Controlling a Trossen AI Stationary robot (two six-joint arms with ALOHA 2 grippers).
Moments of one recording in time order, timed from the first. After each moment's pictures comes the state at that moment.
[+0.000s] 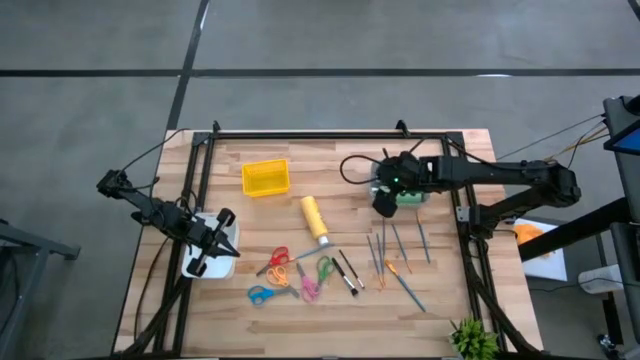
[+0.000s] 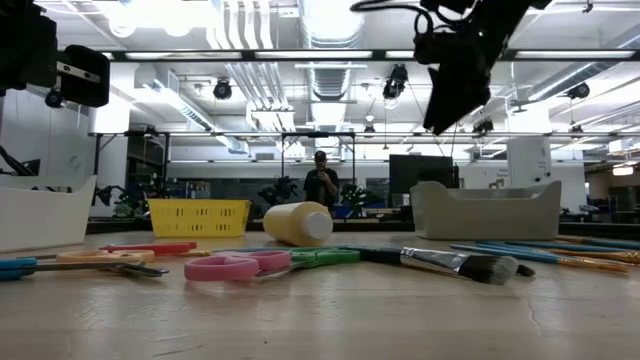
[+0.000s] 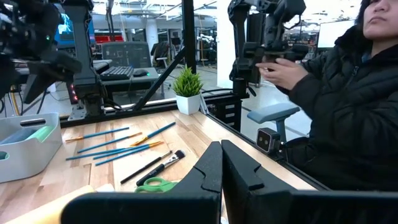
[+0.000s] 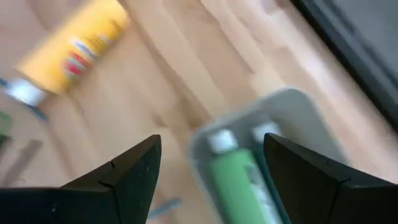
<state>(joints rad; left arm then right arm) -0.52 0.02 0.00 0.03 -0.08 0.03 -0.15 1.29 1.02 -0.73 0.26 0.33</state>
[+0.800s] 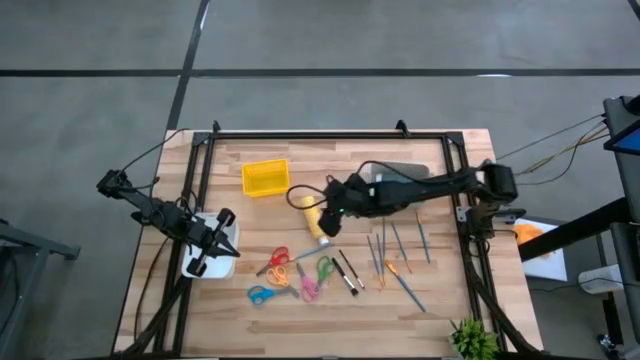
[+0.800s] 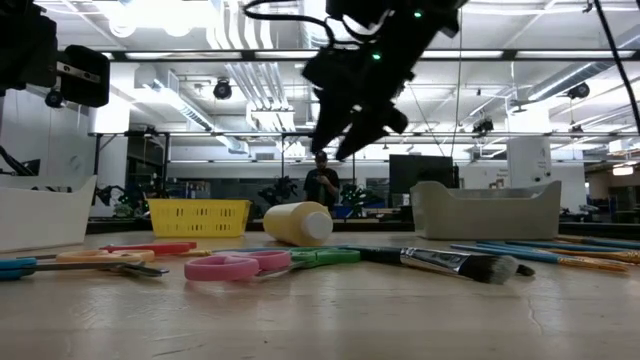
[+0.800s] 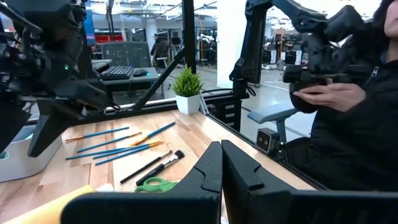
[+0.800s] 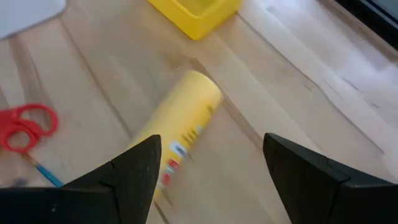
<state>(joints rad) -0.52 0.02 0.00 0.03 -0.08 0.02 0.02 1.81 1.30 -0.40 0.38 0.52</state>
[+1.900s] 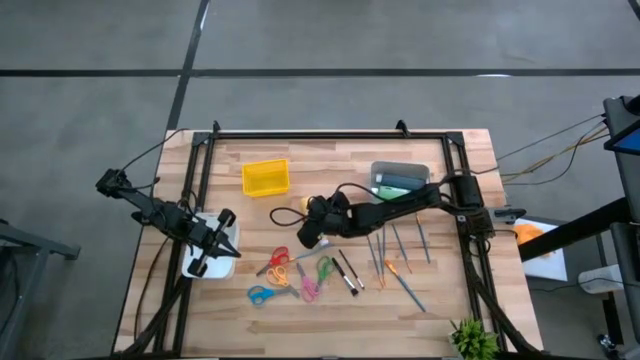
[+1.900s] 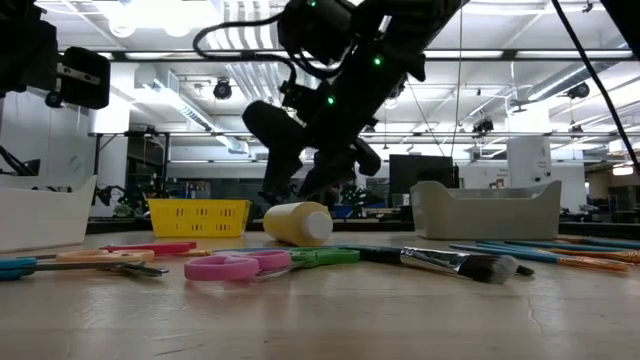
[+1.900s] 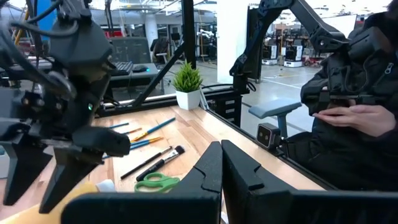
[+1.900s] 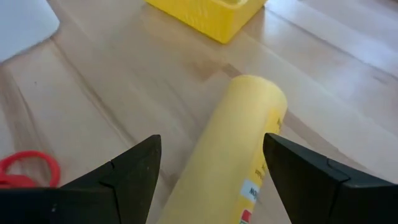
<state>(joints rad) -0.52 0.04 0.00 0.03 -0.08 0.03 0.09 2.07 1.38 -0.19 0.52 0.69</state>
